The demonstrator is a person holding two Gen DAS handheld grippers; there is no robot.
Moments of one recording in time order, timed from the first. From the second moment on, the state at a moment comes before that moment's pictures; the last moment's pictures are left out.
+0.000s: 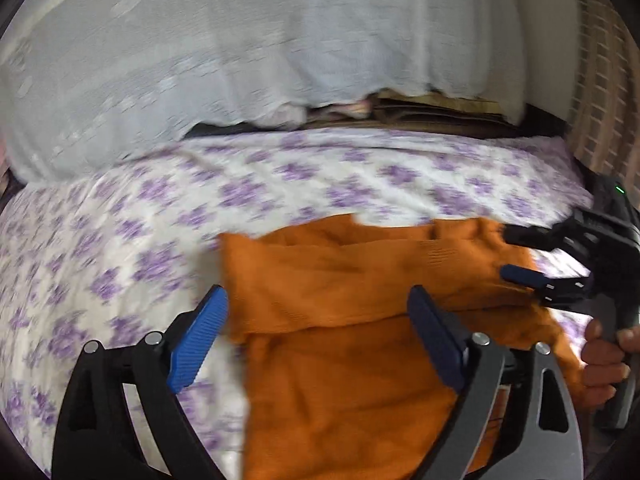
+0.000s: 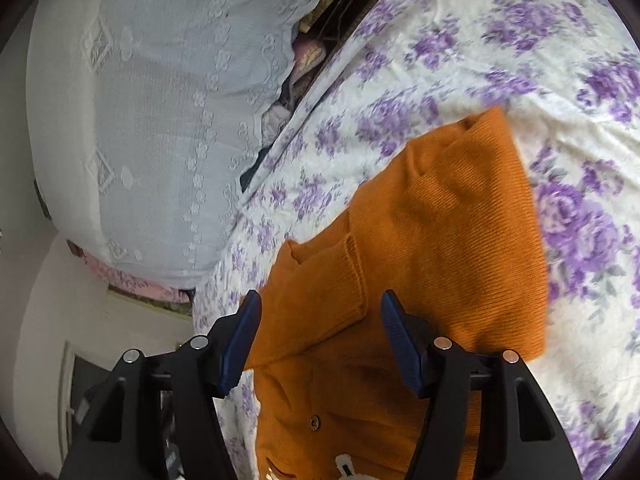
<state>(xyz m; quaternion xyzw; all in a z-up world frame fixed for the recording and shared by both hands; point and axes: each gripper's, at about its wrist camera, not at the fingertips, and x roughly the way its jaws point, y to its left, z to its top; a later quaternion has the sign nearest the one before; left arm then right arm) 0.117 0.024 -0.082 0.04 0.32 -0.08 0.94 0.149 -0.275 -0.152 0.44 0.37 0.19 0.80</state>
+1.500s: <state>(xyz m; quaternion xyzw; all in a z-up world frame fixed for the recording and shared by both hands) 0.261 0.080 -0.161 -0.03 0.45 -0.02 0.89 0.189 -0.252 -0.162 0.31 0.39 0.08 0.86</state>
